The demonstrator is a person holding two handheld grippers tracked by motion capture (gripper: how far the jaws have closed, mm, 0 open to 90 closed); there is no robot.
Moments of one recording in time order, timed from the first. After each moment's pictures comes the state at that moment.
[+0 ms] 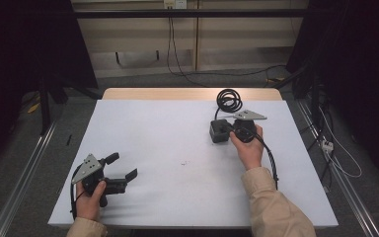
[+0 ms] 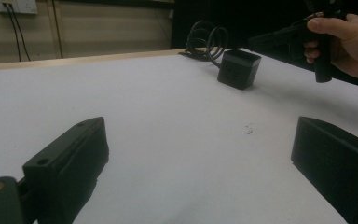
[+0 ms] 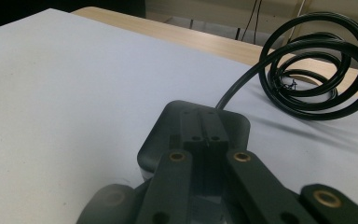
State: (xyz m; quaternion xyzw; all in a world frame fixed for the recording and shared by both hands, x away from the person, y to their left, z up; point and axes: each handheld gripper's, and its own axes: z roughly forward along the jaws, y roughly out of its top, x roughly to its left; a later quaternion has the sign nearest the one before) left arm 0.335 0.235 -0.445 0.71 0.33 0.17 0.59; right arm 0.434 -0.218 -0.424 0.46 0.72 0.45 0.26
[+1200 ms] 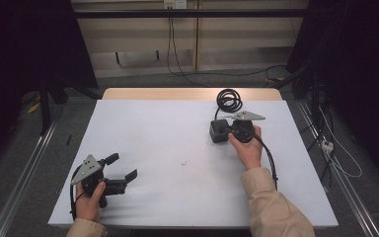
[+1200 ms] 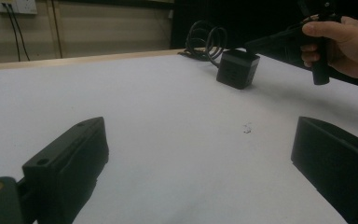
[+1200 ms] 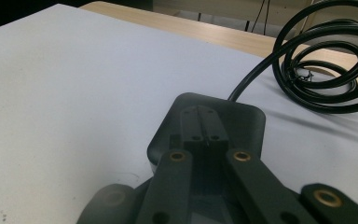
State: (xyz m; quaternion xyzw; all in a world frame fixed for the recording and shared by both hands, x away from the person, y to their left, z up) left arm 0.333 0.235 -0.445 0.71 0.33 0.17 0.59; right arm 0.436 -0.215 -0.429 0.46 0.73 0.45 0.23
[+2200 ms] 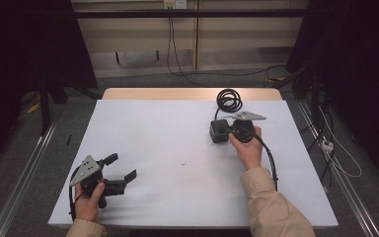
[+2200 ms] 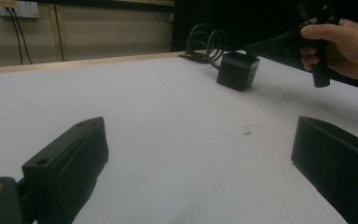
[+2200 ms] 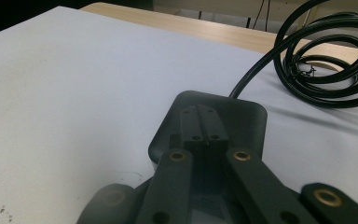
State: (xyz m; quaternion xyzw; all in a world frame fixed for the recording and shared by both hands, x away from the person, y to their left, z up) left arm 0.331 0.236 -0.444 0.71 0.33 0.18 0.60; right arm 0.435 -0.216 -0.430 0.47 0.72 0.45 0.23
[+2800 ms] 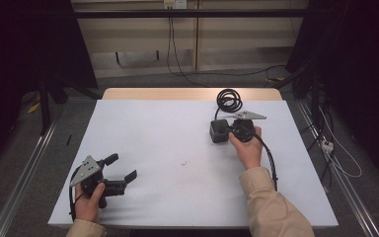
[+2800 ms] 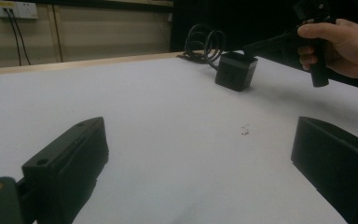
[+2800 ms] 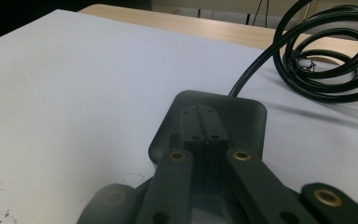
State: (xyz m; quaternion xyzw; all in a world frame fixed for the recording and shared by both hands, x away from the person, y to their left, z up) left arm 0.330 0.236 -0.443 0.71 0.33 0.18 0.60; right arm 0.436 -0.216 -0.429 0.48 0.72 0.45 0.22
